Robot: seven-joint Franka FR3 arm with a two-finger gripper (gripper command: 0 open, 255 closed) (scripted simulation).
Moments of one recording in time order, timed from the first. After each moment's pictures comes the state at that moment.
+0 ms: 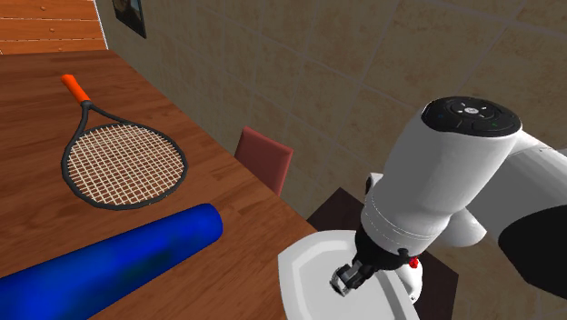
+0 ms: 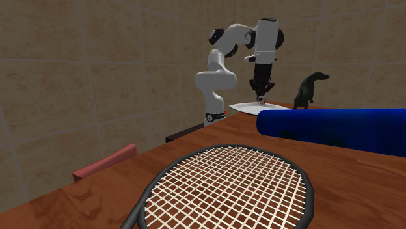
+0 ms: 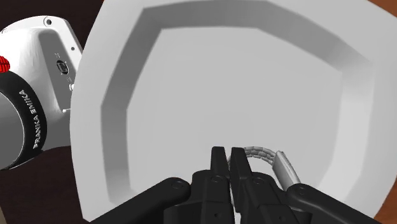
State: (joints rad) arm 0.55 -0.93 0.66 -2.70 0.57 1.72 1.11
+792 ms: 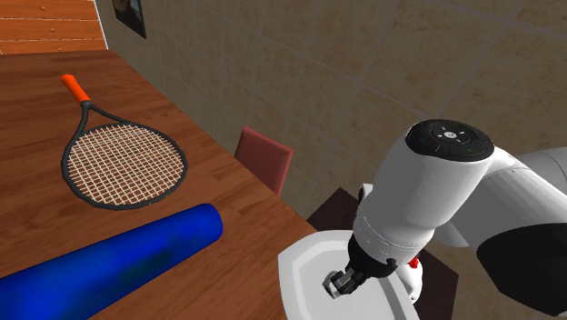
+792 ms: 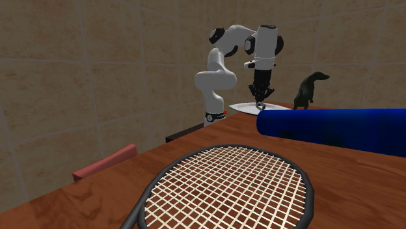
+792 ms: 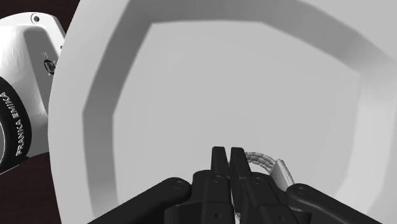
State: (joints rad) arm 0.55 -0.91 0.70 -2.75 0.61 1.79 1.10
